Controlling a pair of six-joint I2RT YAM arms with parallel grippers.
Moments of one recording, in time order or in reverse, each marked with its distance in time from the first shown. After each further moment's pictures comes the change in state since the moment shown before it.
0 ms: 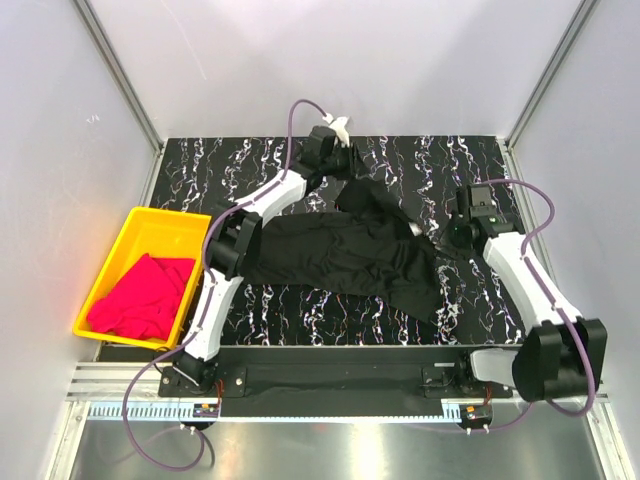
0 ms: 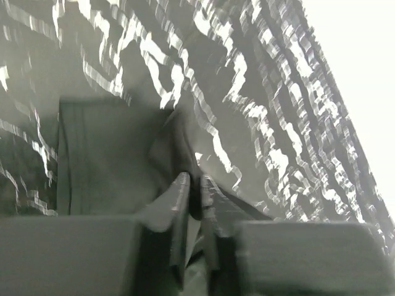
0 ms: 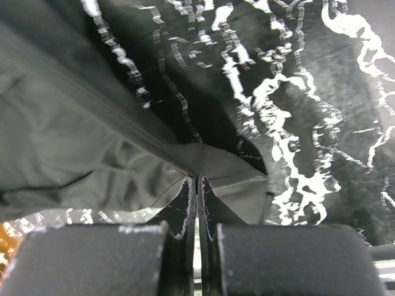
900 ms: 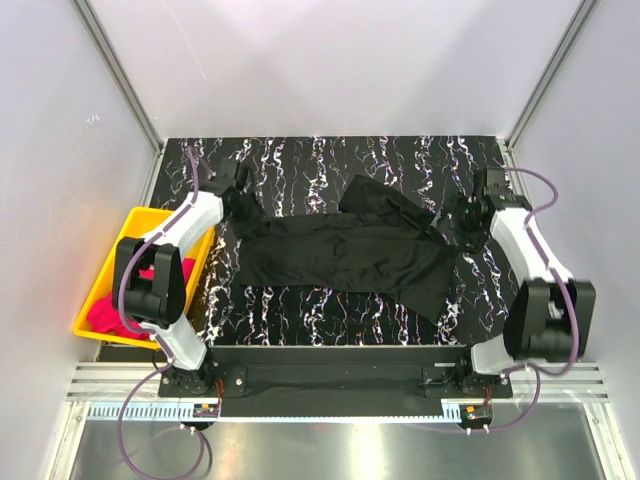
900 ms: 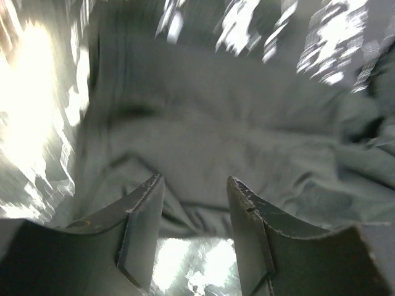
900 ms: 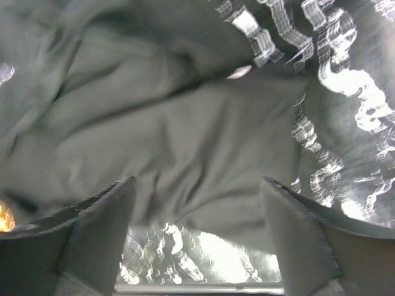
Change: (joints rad) left arm 0.306 -0.684 -0.689 -0.613 -0.294 -0.193; right arm -0.193 0.285 0.155 0.048 -0.143 -0.102
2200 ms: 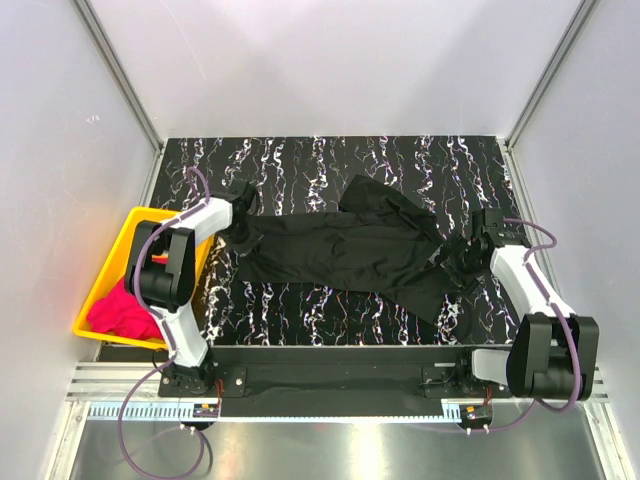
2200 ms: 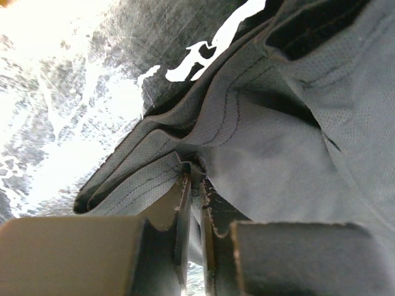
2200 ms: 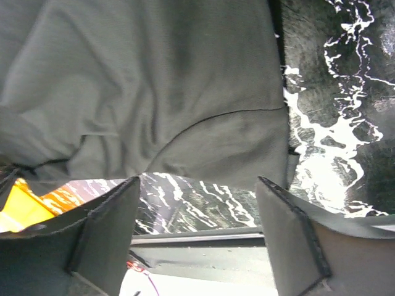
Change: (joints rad) left arm -0.007 0.137 -0.115 -0.077 -0.148 -0.365; right arm -0.002 -0.273 -0.349 -0.049 -0.144 0.215
